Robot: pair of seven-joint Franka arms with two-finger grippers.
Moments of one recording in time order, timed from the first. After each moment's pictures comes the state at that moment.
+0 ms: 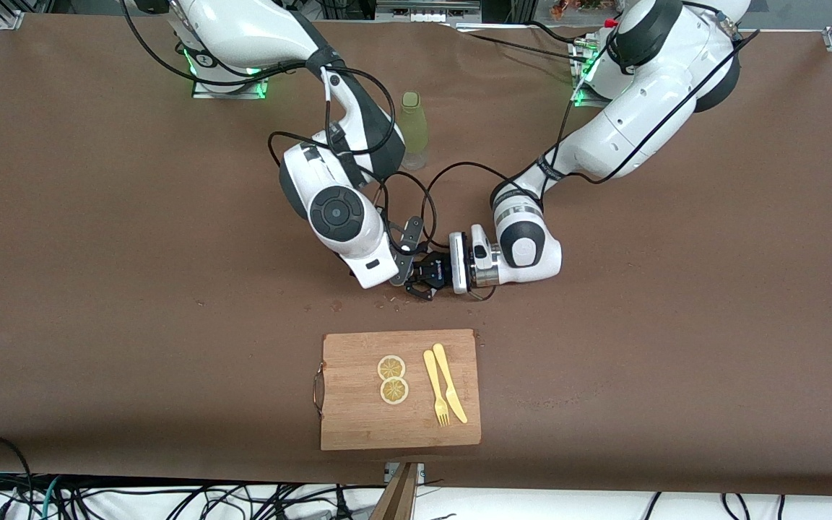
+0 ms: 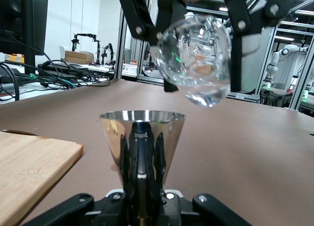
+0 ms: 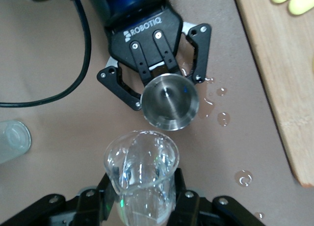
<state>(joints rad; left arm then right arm) -0.15 1.10 -0.53 -1.48 -1.69 2.35 2.50 0.75 0.78 -0.20 -1.17 0.27 1.78 -0.72</state>
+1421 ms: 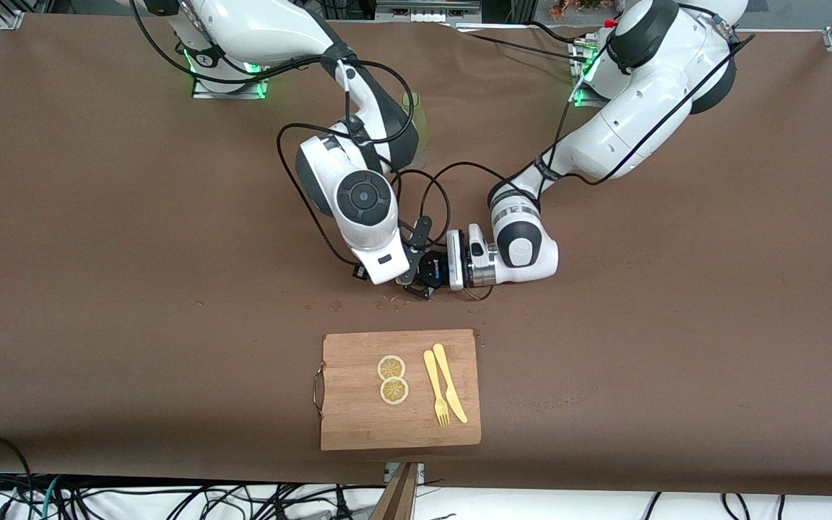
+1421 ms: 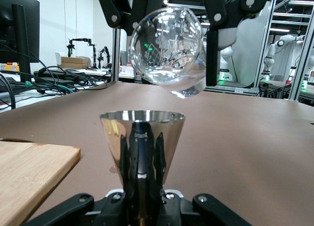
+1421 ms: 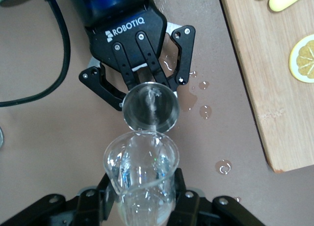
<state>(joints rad) -0.16 1.11 -0.53 -1.47 -1.69 2.35 2.56 0.79 0.80 -0.20 -1.14 0.14 1.79 -0.66</state>
